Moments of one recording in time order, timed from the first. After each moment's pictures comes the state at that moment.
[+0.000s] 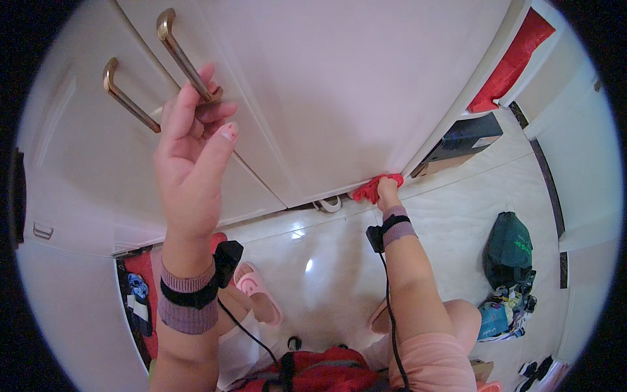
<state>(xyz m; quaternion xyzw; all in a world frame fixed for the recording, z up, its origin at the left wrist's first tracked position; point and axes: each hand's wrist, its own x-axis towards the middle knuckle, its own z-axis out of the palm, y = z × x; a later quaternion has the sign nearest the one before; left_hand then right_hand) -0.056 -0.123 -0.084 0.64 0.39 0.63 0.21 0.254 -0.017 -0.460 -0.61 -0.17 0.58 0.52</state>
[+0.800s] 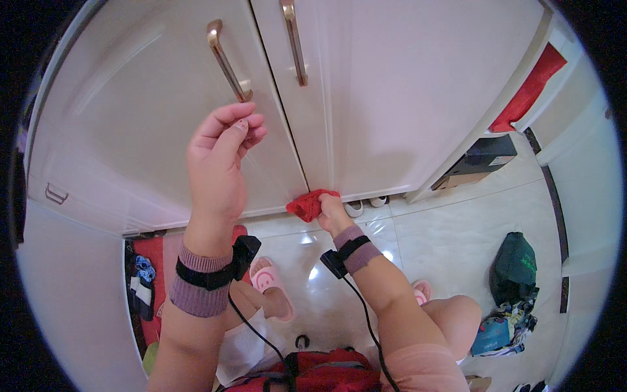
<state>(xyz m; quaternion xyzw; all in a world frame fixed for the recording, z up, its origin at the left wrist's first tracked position) -0.103 -0.147 -0.091 0.48 0.37 0.69 0.39 0.027 -0.089 -0.363 -0.43 -0.10 0.78 0.44</state>
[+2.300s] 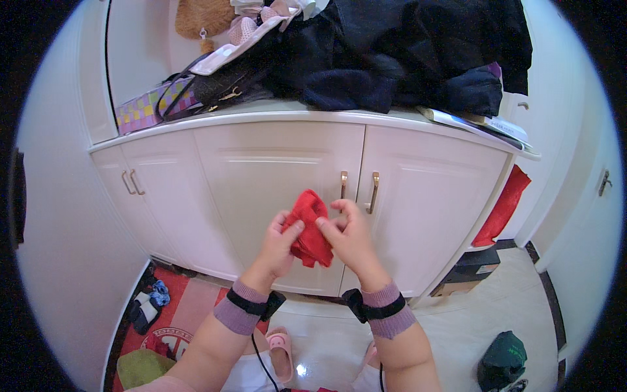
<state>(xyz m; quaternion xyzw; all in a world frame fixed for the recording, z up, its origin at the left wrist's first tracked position) -0.156 -0.204 -0.064 0.39 0.31 0.72 0.49 0.009 -0.164 -0.026 -0.29 -0.68 0.48 0.46</state>
